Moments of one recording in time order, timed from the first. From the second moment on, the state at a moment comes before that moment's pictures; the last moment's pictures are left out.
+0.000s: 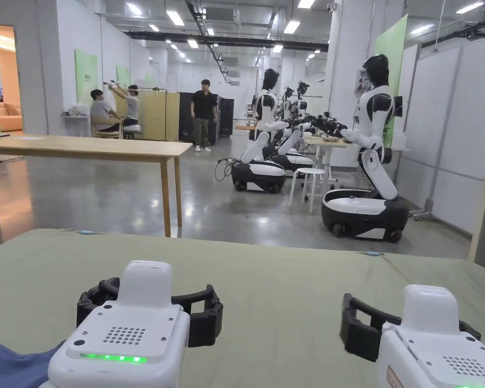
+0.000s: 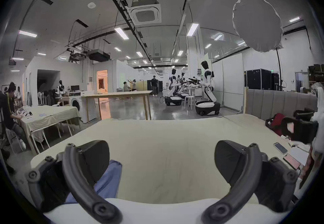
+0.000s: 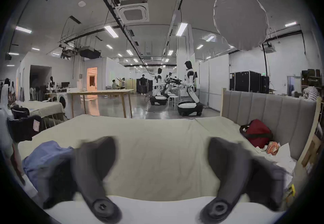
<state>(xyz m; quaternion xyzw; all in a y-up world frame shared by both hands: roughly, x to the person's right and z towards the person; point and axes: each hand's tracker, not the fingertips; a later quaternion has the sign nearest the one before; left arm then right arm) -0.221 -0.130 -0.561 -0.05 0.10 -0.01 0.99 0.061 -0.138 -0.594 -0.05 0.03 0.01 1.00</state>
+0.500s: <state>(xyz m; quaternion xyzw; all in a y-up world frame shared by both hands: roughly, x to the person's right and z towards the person) -0.228 -0.132 -0.566 -0.07 0.08 0.01 0.99 0.071 -0.144 -0.597 -0.06 0.01 0.01 1.00</state>
